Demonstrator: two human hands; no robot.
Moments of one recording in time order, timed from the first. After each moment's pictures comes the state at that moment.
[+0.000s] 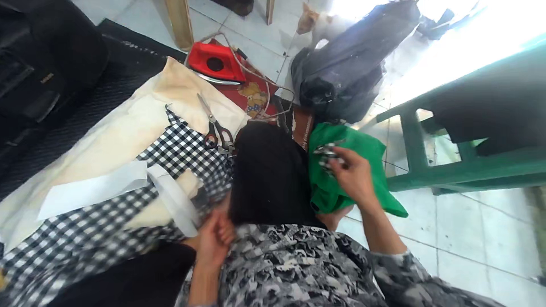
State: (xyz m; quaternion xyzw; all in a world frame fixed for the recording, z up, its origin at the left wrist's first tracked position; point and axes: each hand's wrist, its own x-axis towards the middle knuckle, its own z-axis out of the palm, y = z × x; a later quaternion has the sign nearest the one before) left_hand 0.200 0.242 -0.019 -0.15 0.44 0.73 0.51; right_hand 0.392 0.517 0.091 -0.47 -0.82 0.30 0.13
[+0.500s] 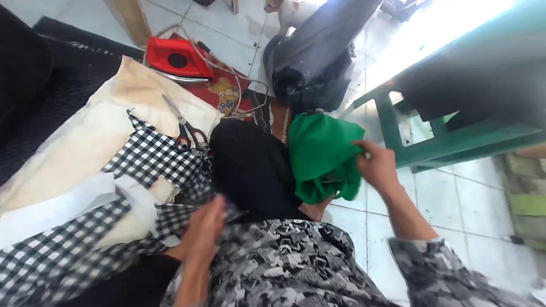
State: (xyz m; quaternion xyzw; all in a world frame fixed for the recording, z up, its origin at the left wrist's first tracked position) left_hand 0.204 0.286 0.037 0.10 0.65 0.60 0.46; right_hand 0.485 0.566 0.112 -0.46 -0.88 0.09 0.10
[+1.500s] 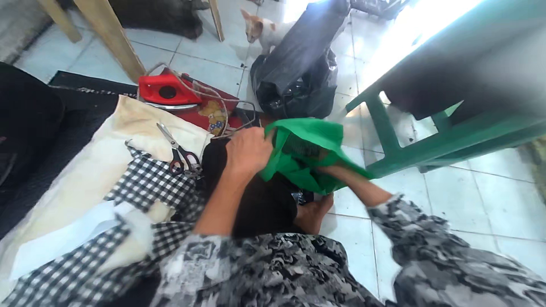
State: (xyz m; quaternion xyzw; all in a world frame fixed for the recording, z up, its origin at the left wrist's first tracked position) left_hand 0.208 0.494 0.146 0.51 0.79 0.20 0.27; right_hand 0.449 0.579 0.114 -0.07 -0.93 0.19 0.31
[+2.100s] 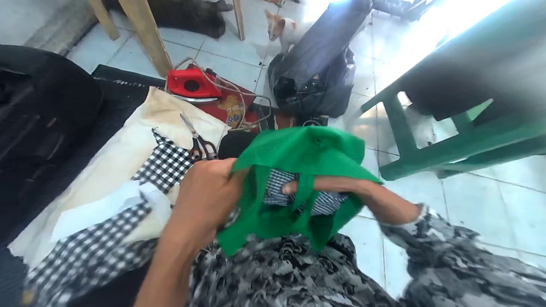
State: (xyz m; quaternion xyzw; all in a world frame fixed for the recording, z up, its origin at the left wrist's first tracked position) left_hand 0.193 0.344 0.187 0.53 0.77 0.31 0.17; right_hand 0.419 0.506 0.168 -0.21 -0.77 0.60 -0.02
